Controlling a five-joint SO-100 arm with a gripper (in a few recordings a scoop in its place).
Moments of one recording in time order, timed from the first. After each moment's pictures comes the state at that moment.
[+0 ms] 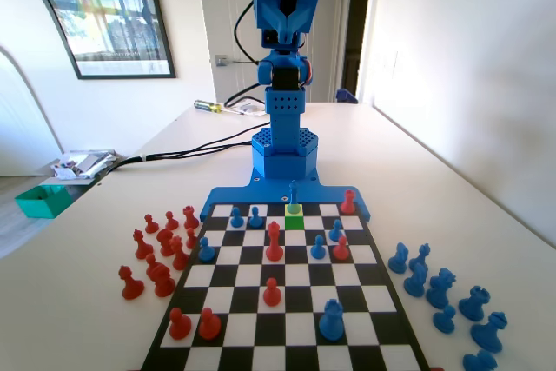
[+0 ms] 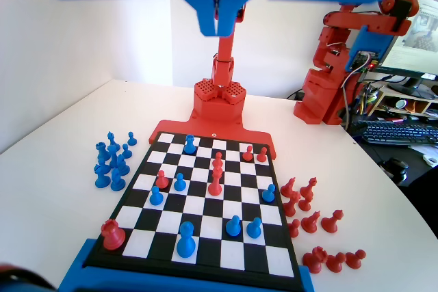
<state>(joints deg) 1.6 174.9 125.5 91.1 -98.3</state>
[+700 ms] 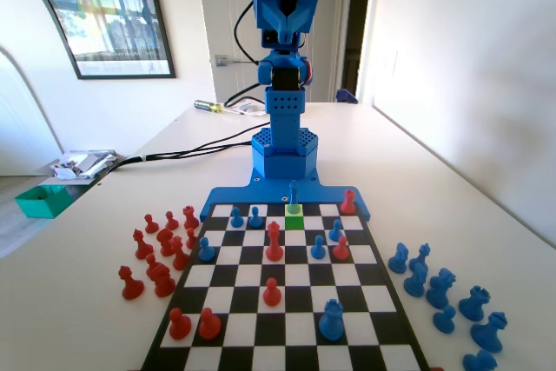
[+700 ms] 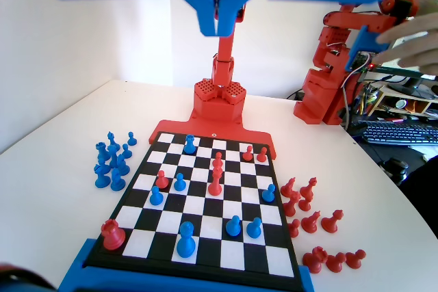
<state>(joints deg) 1.6 174.9 125.5 91.1 -98.3</state>
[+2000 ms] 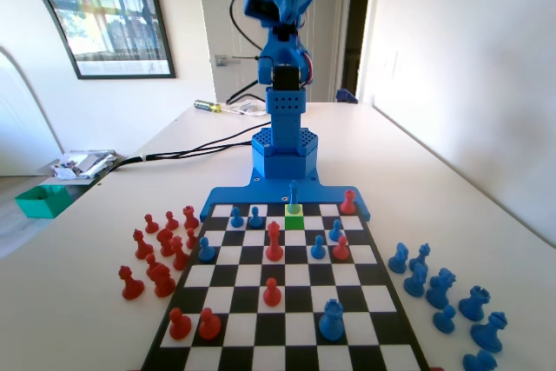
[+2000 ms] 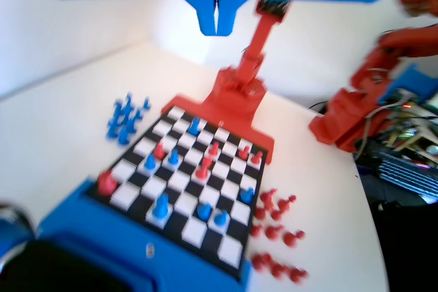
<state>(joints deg) 0.4 156.7 107.3 100.5 -117.9</state>
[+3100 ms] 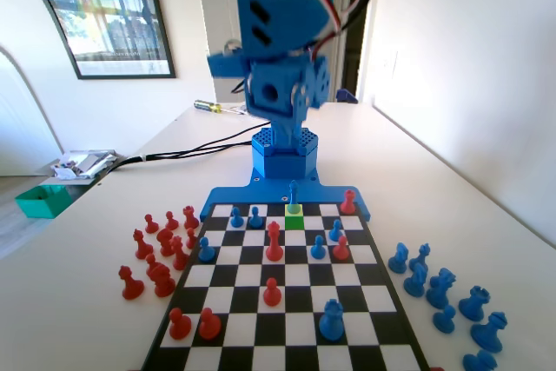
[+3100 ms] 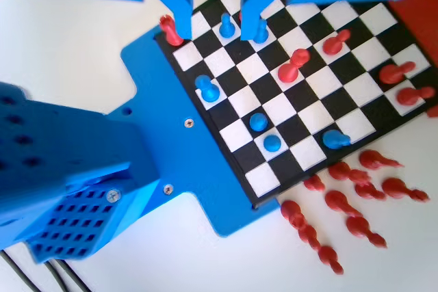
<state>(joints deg) 0.2 111.2 120.6 87.7 -149.7</state>
